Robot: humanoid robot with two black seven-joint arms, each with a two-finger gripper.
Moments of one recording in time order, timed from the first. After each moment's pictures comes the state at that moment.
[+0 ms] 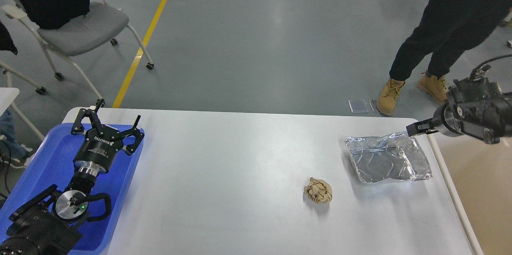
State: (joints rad) left arm -0.47 0.33 -0.95 -0.46 -0.12 -0.78 -0.36; right arm 1.43 -0.41 -1.09 0.70 -0.70 0.23 0.05
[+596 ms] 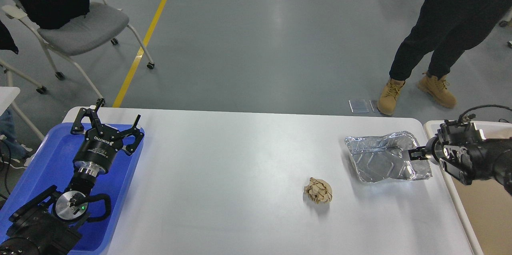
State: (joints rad) left arm -0.47 0.33 -0.95 -0.46 -0.12 -0.78 -0.36; right arm 1.09 -0.31 -0.98 0.40 -0.70 0.13 0.05
